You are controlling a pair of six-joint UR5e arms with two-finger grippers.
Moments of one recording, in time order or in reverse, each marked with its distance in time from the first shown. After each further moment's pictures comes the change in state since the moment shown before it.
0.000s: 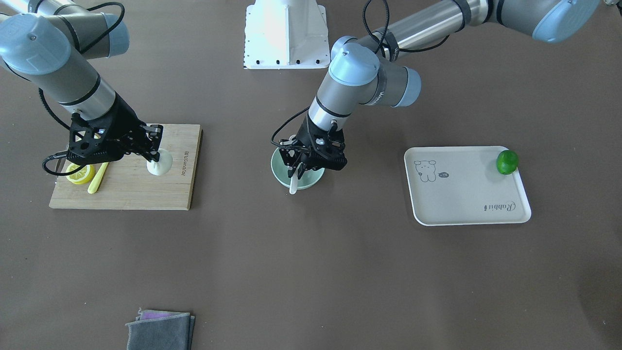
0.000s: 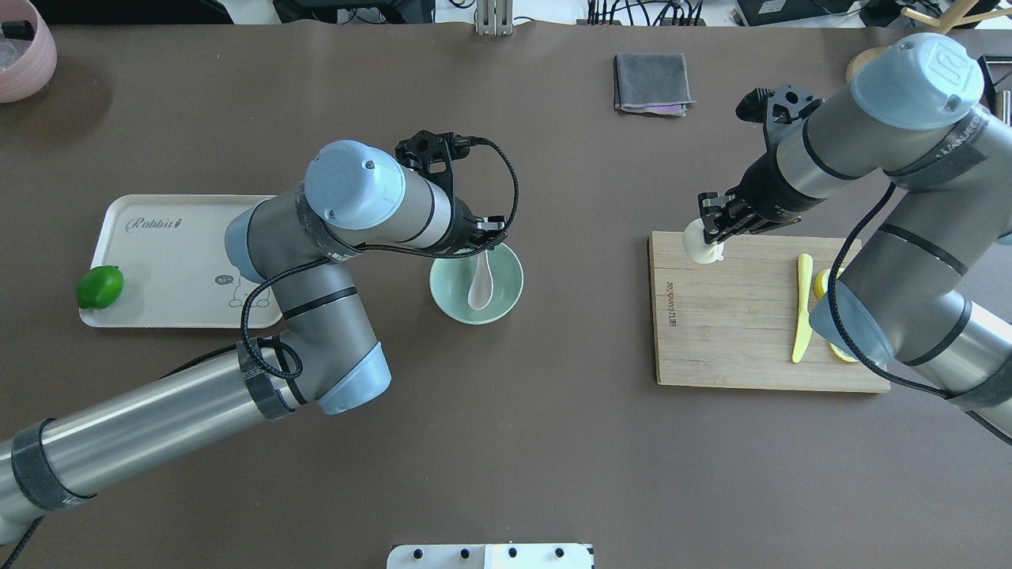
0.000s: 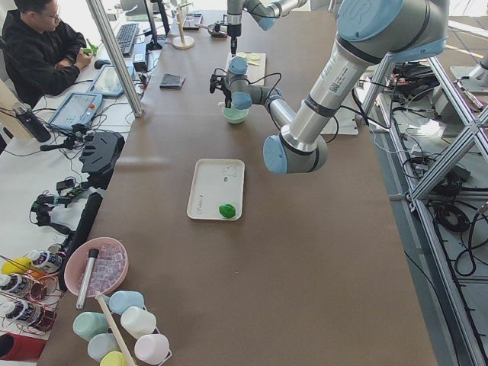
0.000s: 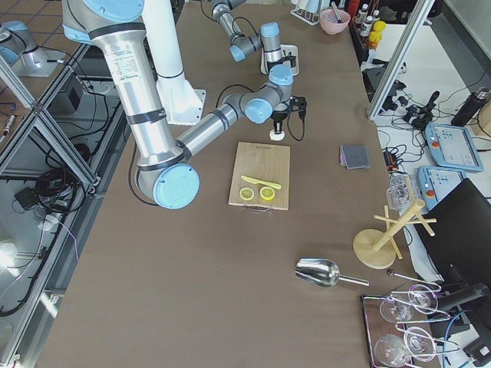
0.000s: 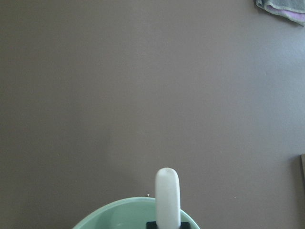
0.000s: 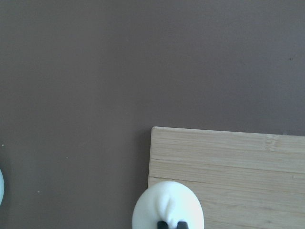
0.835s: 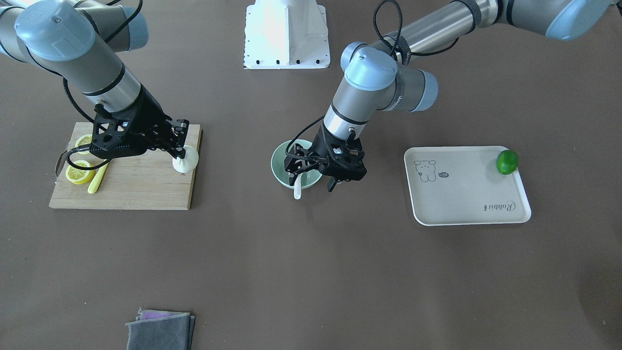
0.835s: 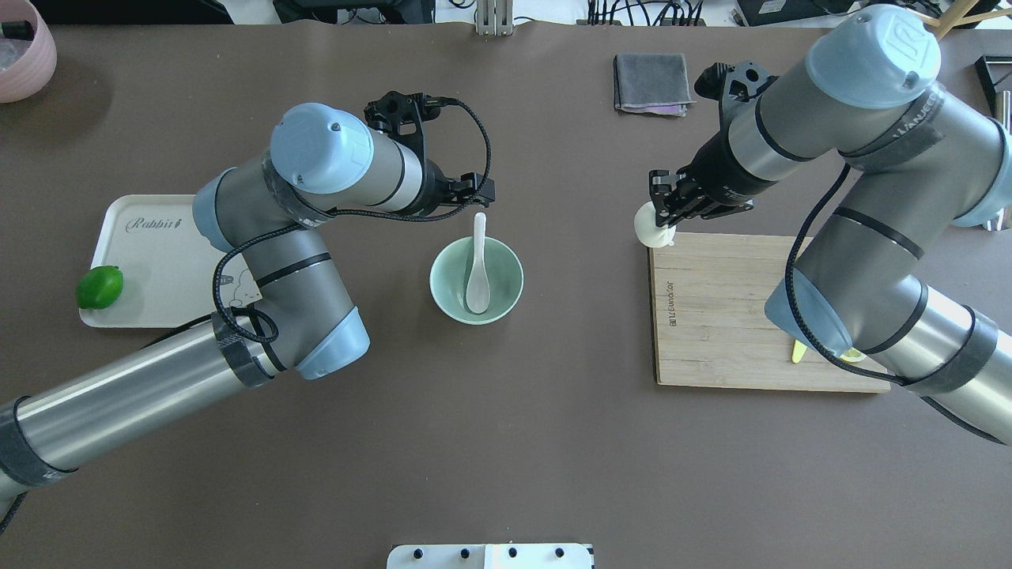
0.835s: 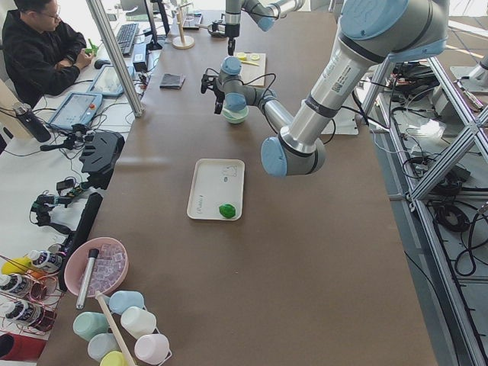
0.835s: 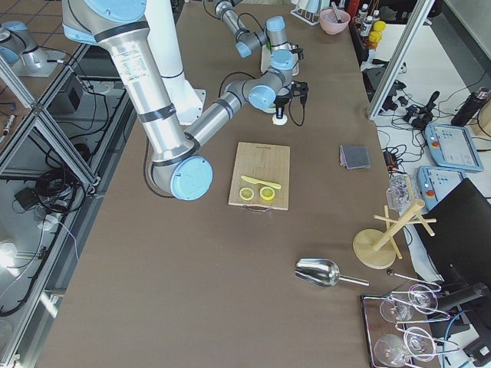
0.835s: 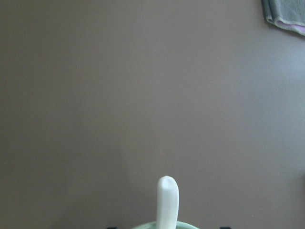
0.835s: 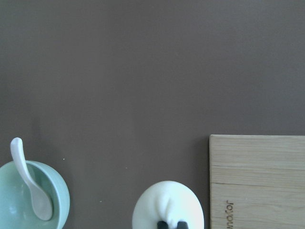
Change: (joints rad) left arm -0.086 0.021 -0.008 0.003 0.013 0.044; right arm -0.034 0.135 -0.006 -0.018 -0.019 0.142
